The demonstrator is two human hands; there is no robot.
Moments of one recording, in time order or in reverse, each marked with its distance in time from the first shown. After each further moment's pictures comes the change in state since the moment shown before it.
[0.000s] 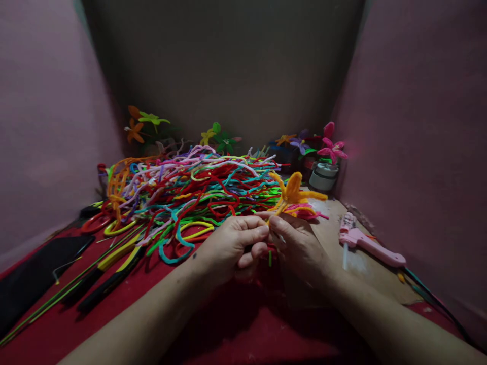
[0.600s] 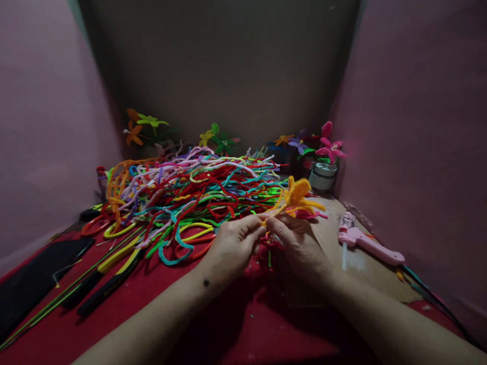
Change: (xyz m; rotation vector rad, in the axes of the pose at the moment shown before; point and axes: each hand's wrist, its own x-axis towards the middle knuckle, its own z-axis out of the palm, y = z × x) left_hand 0.000 -0.002 0.005 0.719 0.328 0.307; right_hand 0.002 0.001 -0.005 -0.258 0.076 -0.126
